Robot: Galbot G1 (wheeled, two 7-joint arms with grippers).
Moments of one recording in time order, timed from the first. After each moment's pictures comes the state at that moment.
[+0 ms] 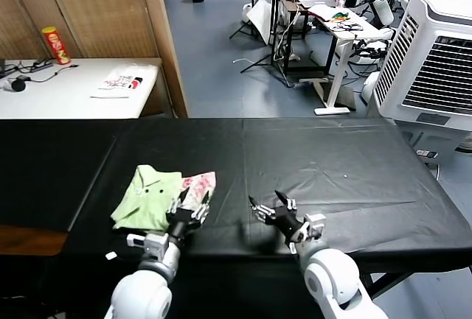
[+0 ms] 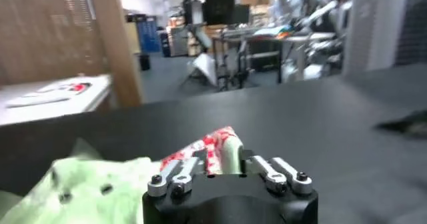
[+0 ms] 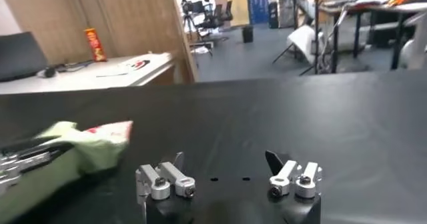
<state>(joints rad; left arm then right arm) 1.40 -1.33 -0.32 -2.13 -0.13 0.36 -0.08 -1.23 1.32 0.25 2.01 0.48 -0.54 0.07</state>
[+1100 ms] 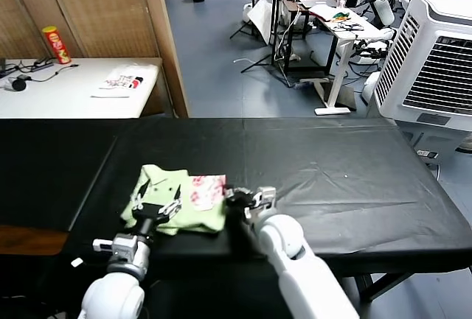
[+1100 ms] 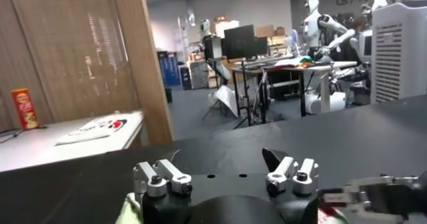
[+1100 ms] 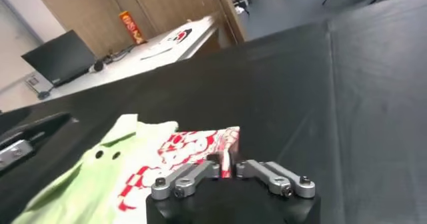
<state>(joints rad) 1.46 -1.30 -0.48 -2.11 -0.09 0.25 -0.09 -0.91 1.44 0.12 1.64 0.51 -0.55 0.08</state>
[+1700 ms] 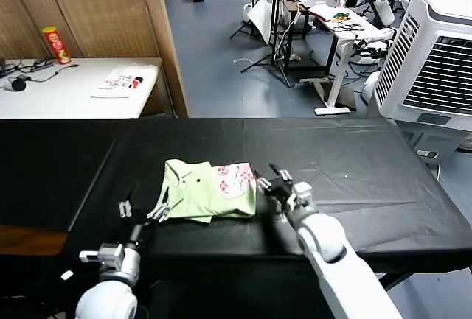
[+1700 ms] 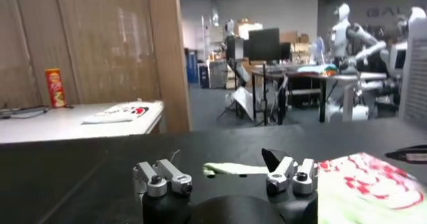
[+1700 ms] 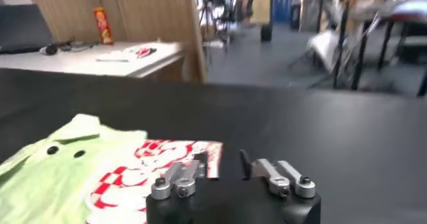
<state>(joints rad) 1.51 -1.29 -0.52 -2.08 -0.20 0.13 -0.12 -1.05 1.25 0.20 1.83 0.28 -0.35 0.03</state>
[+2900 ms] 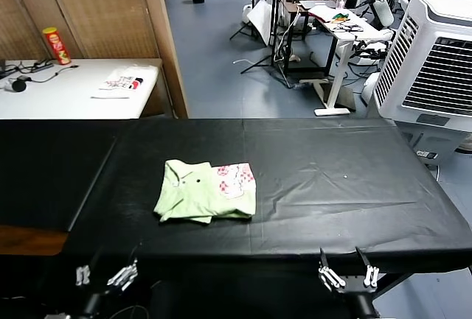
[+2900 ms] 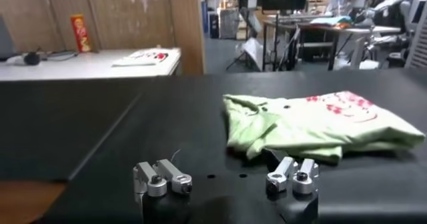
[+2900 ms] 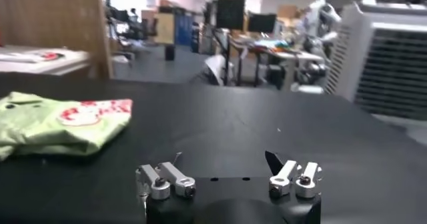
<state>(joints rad) 2.06 -1.19 -0.71 -2.35 -0.37 0.13 -0.20 -1.98 1.23 0.49 2.33 0.19 -0.12 0.30</state>
